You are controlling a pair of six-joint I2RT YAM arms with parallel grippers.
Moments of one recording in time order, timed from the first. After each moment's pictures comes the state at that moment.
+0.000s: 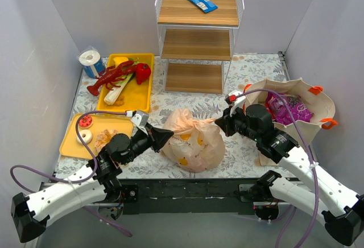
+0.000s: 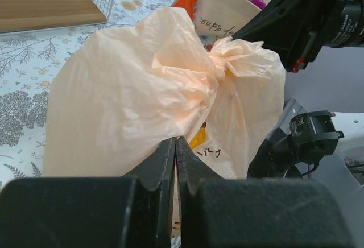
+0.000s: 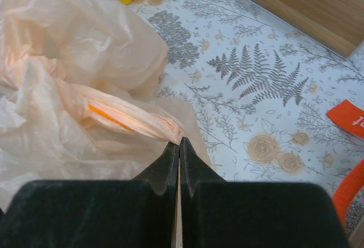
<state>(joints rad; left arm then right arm) -0.93 0.58 0.40 0.16 -0.08 -0.49 0.69 0.78 0.71 -0.32 -0.12 0.12</state>
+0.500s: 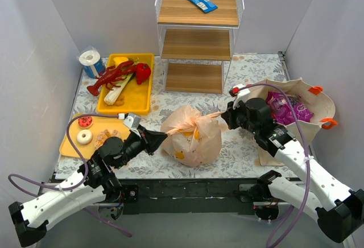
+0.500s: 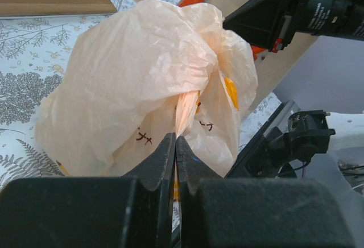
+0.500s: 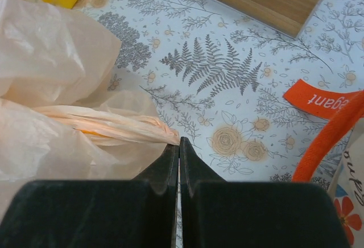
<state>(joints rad) -0.93 0.45 0.42 -0.03 -0.11 -0.53 0.59 0.87 0.74 -0.32 -0.04 0.11</state>
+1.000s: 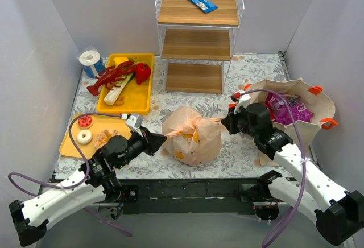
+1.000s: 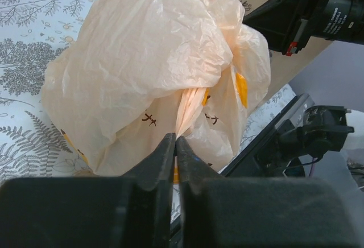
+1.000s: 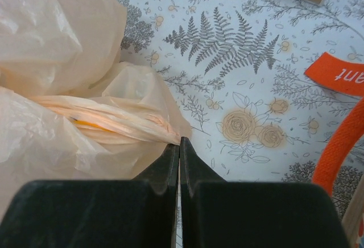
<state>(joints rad) -0.93 0.45 0.43 -0.12 -0.14 -0.58 0.53 0.85 0.63 -0.26 -0.12 0.16</state>
